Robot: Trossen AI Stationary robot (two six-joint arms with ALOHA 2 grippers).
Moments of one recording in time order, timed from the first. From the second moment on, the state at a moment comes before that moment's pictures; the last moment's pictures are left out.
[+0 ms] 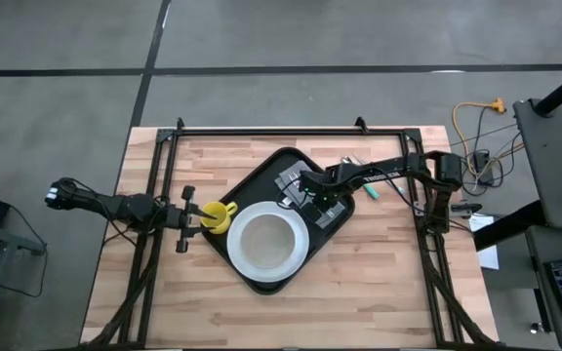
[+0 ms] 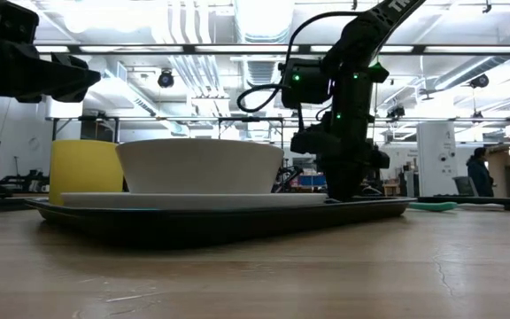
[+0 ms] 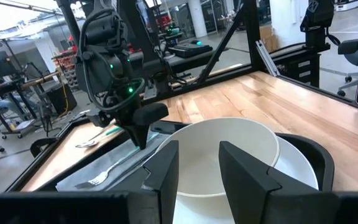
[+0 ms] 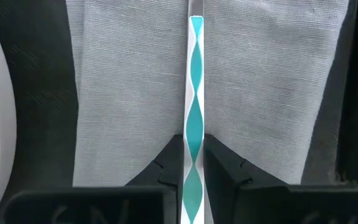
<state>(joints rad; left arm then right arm) -0.24 0.14 0.01 0.03 -0.14 0.26 -0.19 1.88 1.15 -0.67 0.03 0.68</state>
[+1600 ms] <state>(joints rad) -0.24 0.14 0.01 0.03 -0.14 0.26 -0.18 1.83 1.13 -0.67 0.13 0.74</state>
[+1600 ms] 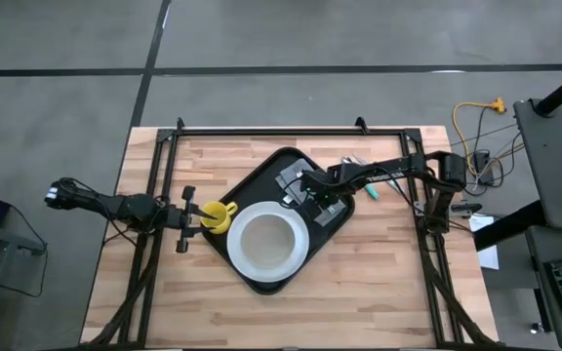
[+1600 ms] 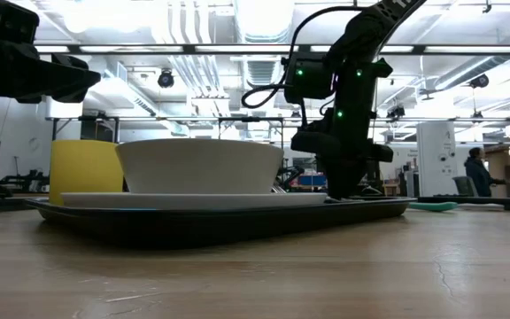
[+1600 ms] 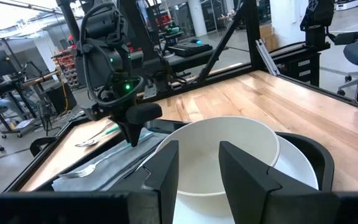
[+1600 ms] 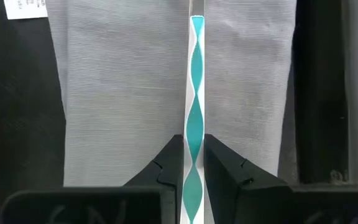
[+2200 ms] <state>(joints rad) -0.24 0.14 0.01 0.03 -0.14 0.26 -0.18 1.83 1.13 -0.66 0.14 0.71</state>
